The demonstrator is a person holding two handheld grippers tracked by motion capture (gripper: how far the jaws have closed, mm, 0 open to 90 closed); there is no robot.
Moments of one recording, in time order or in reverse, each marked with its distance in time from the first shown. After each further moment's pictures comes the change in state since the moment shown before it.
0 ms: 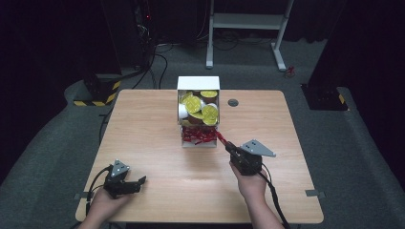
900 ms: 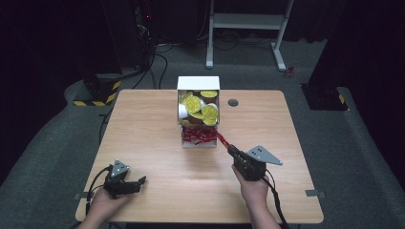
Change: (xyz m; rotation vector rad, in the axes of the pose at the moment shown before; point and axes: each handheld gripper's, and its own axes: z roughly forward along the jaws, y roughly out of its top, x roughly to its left) left arm 0.000 0.000 0.000 -0.004 -0.003 -0.009; right arm -0.005 -0.016 -0.012 -0.079 0.035 0.038
